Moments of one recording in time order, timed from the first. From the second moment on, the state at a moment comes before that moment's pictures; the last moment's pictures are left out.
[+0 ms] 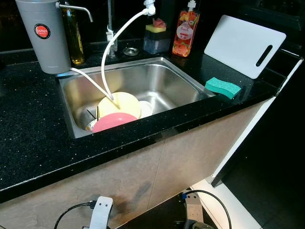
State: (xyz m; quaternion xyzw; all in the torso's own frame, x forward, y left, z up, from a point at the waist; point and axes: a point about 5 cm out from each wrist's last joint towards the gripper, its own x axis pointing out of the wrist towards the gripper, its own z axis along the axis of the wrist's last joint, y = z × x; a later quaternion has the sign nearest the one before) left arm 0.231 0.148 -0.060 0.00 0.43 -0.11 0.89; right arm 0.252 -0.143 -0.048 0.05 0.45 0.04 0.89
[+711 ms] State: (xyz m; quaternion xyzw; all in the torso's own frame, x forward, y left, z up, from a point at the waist) left arm 0.230 0.147 -0.061 0.00 0.44 -0.11 0.89; right arm 0.248 -0.144 -0.051 0.05 0.45 0.04 0.89
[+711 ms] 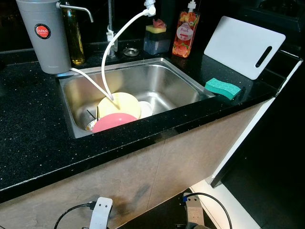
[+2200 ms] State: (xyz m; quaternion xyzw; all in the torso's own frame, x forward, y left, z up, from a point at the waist) left arm 0.230 0.148 -0.061 -0.01 0.44 -0.10 0.89; right arm 0.249 -0.146 -0.050 0.05 0.45 0.04 0.89
